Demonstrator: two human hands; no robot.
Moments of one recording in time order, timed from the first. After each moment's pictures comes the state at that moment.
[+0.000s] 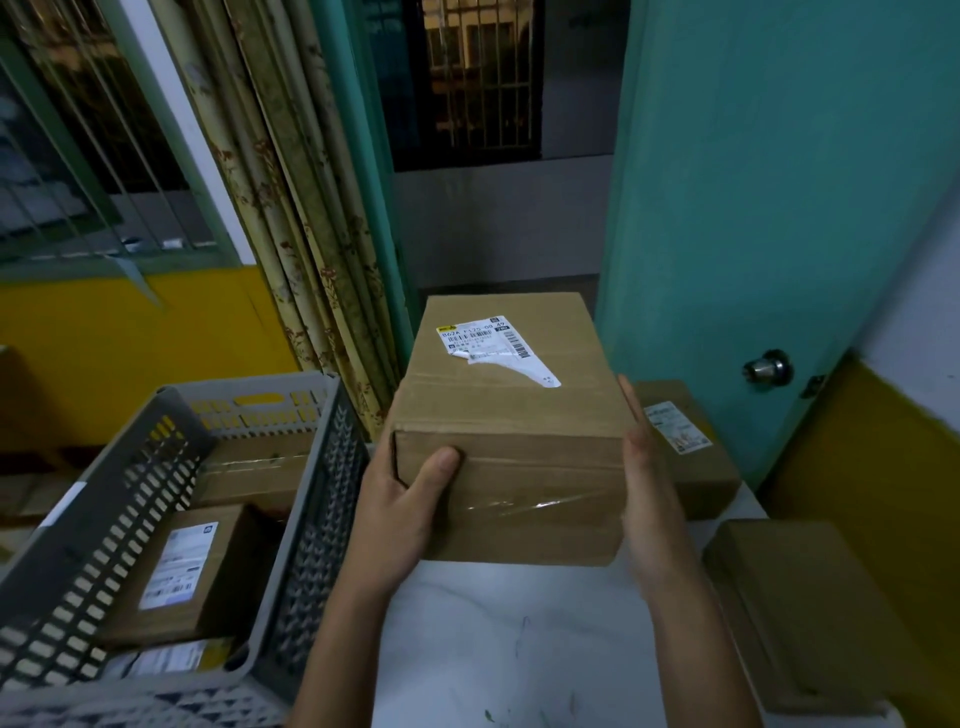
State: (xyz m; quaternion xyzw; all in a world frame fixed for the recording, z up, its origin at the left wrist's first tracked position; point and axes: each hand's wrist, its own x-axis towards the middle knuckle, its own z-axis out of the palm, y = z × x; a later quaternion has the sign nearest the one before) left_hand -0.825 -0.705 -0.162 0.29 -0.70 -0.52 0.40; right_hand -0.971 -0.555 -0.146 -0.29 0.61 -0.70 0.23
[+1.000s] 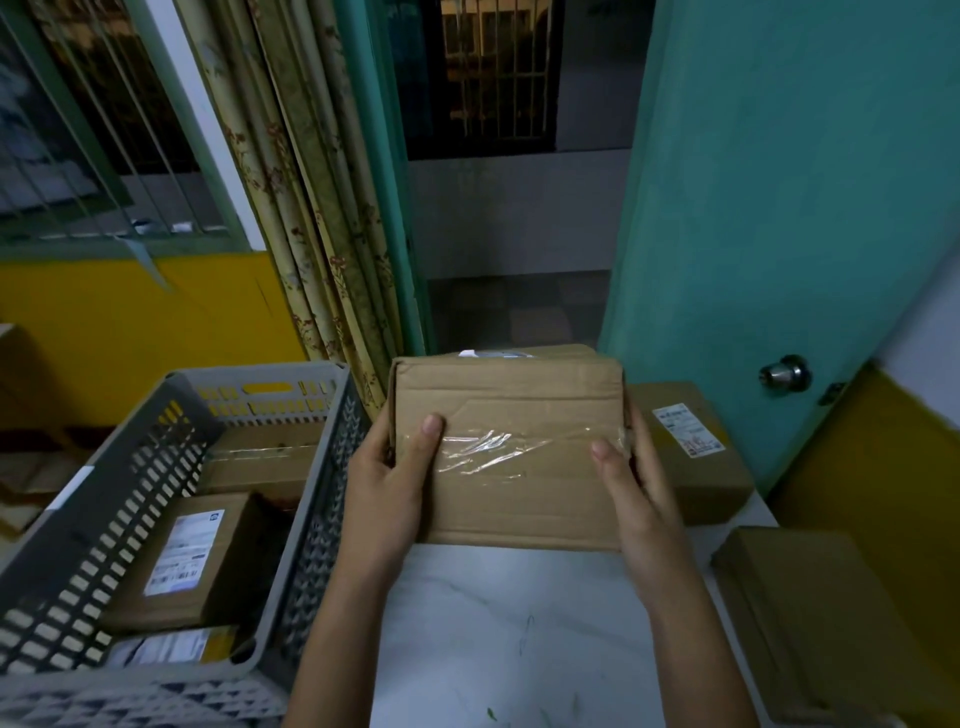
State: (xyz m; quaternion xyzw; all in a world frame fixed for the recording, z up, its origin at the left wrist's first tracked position) left_hand -0.827 -0.719 -0.157 0.31 -0.63 -0.57 0.43; right_hand -0.971 -0.572 -0.161 -0.30 0.58 -0.71 0.24
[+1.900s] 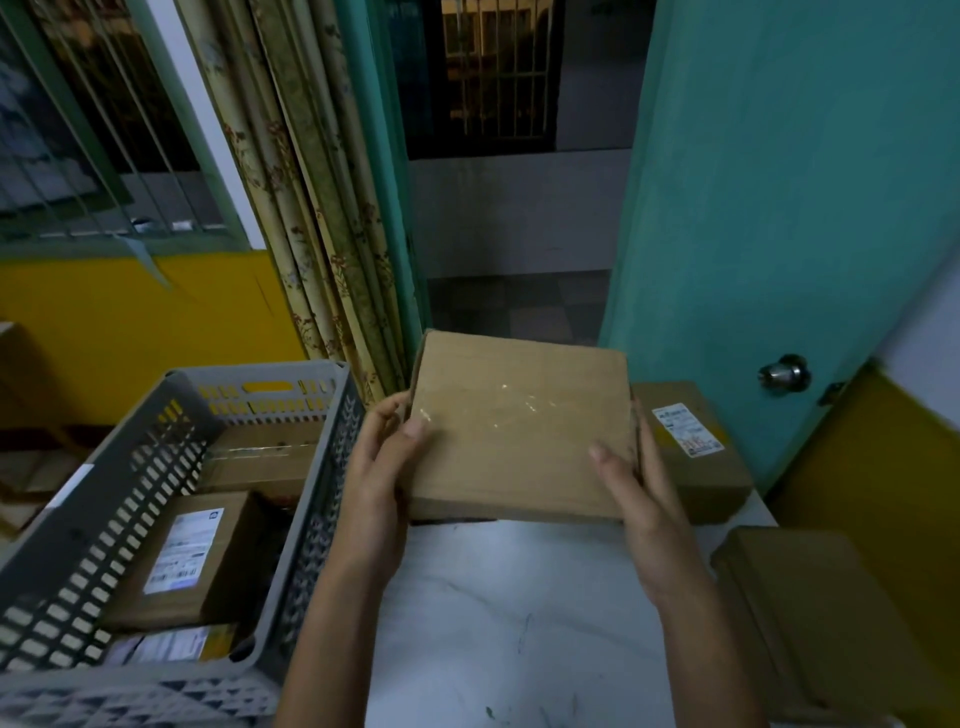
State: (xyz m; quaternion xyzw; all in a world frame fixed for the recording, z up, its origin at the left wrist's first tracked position) left_hand -0.819 -0.721 -0.154 0.27 -0.55 -0.69 0.39; right_hand -0.982 -0.566 -0.171 -0.30 0.59 -0.70 0.27
